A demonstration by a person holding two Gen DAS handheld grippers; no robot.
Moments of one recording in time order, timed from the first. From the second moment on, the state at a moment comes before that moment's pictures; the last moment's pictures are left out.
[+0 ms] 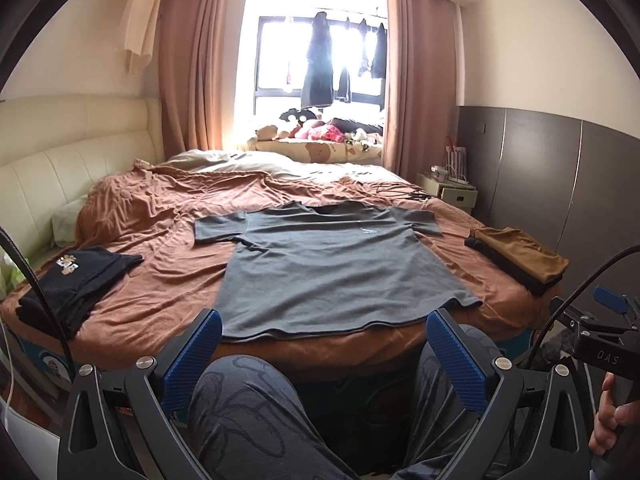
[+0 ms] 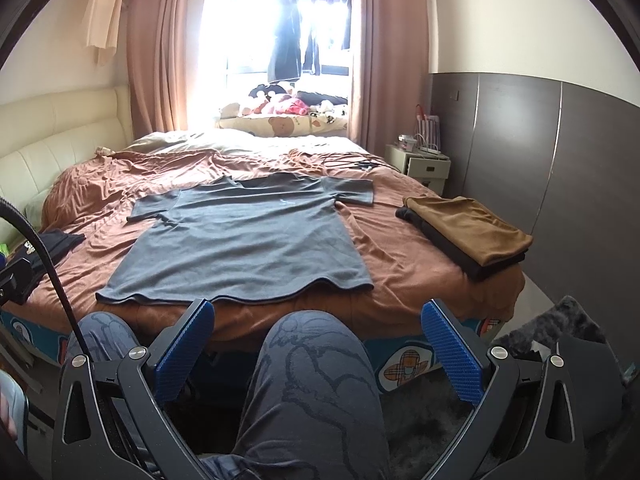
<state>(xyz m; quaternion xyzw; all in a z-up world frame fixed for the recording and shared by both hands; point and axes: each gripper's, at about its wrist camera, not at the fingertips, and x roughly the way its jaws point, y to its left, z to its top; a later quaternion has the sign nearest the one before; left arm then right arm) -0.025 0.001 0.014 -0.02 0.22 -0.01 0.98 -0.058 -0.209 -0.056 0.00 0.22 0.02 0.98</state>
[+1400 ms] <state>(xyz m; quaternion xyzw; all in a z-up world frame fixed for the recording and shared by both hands) -0.030 0.018 0.016 -0.03 0.21 0.01 0.98 -0.052 -0.211 -0.058 -0.01 0.20 0.03 0.98</state>
